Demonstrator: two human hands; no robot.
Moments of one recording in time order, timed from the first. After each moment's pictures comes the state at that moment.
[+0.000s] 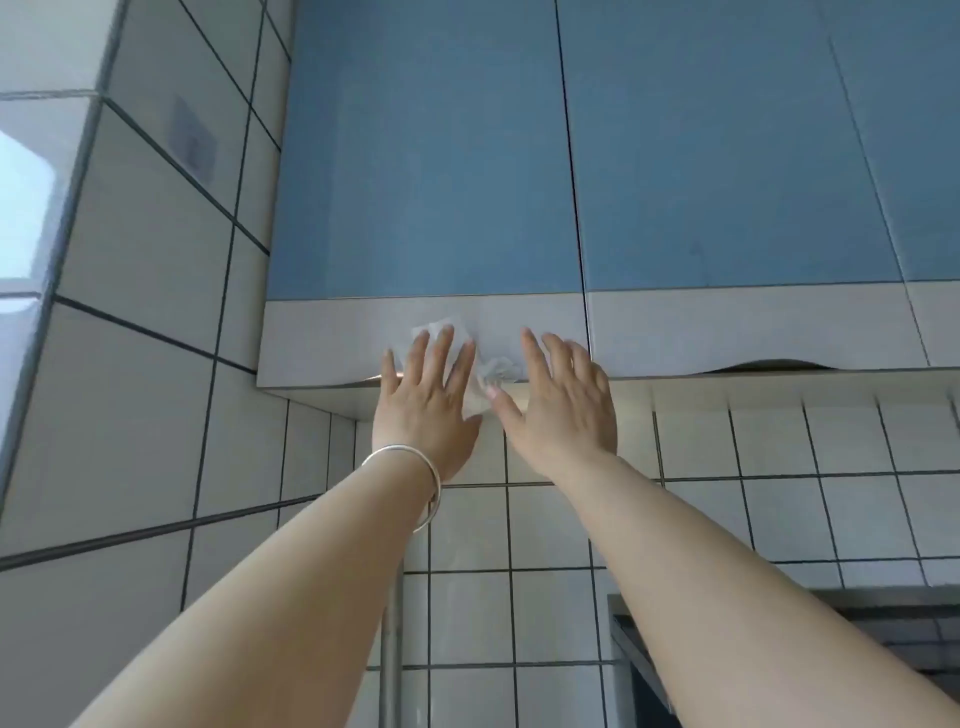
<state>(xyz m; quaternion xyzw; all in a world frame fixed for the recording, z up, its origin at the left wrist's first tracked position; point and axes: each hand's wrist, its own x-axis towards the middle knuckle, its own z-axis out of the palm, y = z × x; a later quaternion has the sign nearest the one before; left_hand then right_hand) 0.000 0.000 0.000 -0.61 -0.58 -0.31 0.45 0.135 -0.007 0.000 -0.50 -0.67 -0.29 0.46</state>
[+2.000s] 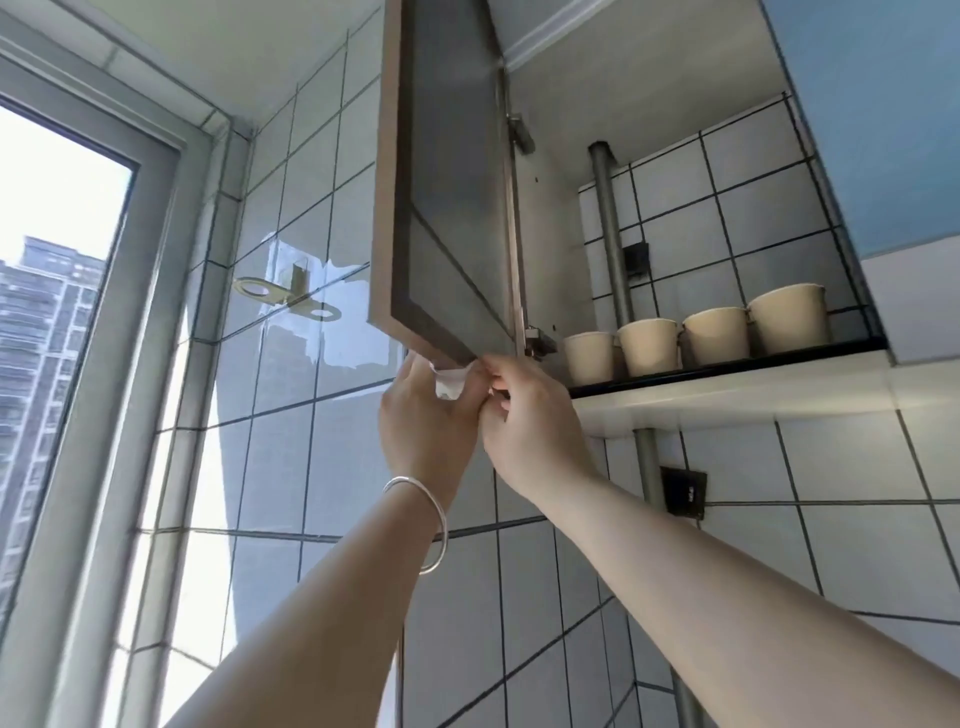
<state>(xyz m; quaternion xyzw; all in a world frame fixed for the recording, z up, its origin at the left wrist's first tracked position) -0.115 -0.151 0.005 -0.41 -0.47 -0.67 0.40 -0.035 -0.113 -0.001 -0.04 -0.74 0.07 0.66</state>
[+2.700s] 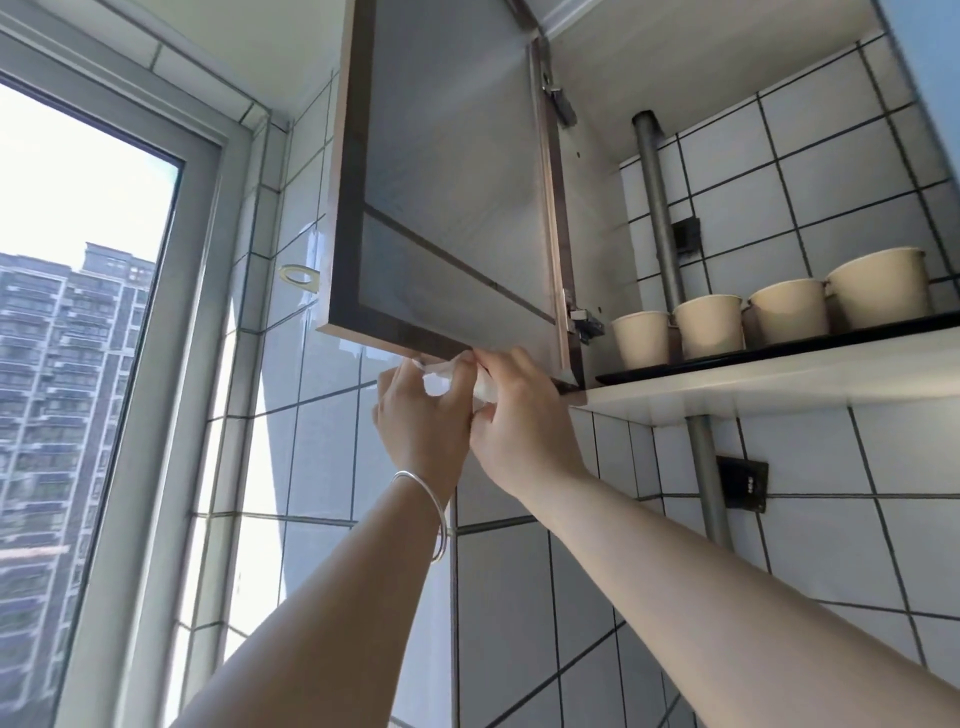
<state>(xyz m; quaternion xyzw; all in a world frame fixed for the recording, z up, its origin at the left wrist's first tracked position) -0.152 -0.164 0.001 -0.38 -0.46 -0.74 0.32 -0.082 -0.128 -0.006 -0.04 -0.77 0.04 0.64</state>
